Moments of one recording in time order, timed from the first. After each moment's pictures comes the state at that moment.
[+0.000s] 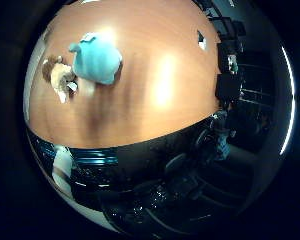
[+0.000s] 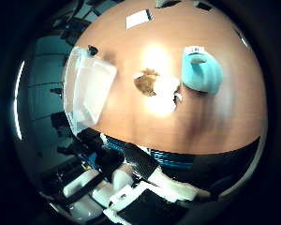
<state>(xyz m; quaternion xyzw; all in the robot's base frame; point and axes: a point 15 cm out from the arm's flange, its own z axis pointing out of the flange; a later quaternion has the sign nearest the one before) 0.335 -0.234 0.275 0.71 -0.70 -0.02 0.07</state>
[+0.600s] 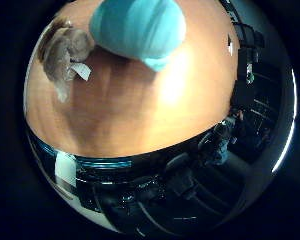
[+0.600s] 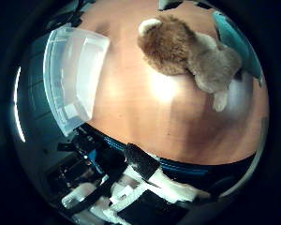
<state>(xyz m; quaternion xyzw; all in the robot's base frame) 0.337 -0.167 0.169 0.73 -0.67 -0.09 0.10</state>
